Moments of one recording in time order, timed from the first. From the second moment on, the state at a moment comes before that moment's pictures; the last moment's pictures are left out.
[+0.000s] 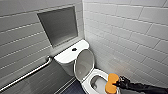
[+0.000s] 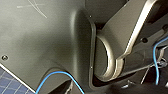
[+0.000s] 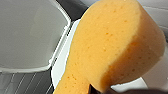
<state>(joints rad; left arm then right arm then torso) 1.46 2.85 -2.25 0.66 0.21 -0.50 -0.58 2.43 -1.84 0.09 -0.11 0.31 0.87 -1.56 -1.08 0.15</state>
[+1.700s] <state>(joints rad) 1.49 2.87 -2.26 0.66 0.19 -0.50 -0.37 2.72 -2.10 0.08 -0.22 0.31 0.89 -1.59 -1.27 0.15</state>
